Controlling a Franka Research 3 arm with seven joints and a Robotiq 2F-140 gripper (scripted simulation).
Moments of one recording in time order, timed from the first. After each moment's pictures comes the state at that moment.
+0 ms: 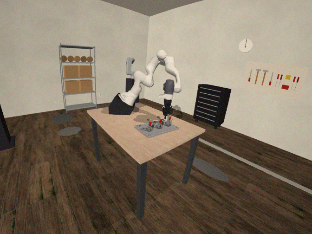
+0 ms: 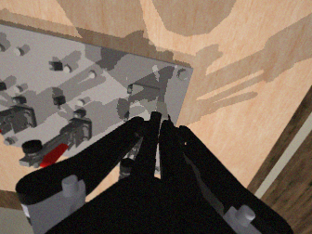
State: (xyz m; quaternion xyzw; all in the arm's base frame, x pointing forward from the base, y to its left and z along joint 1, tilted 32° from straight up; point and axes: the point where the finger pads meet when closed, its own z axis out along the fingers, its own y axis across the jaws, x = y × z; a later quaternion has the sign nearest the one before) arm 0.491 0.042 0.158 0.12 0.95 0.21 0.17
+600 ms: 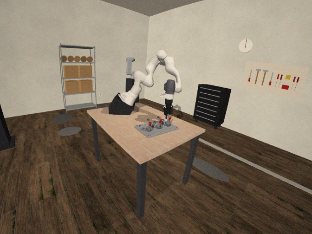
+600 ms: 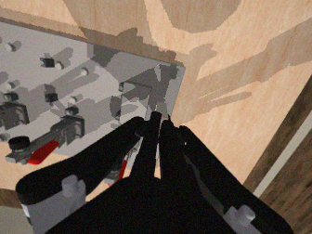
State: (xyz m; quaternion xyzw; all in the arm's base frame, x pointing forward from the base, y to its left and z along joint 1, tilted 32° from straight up) arm 0.493 0.054 0.164 0.11 0.96 0.21 0.18
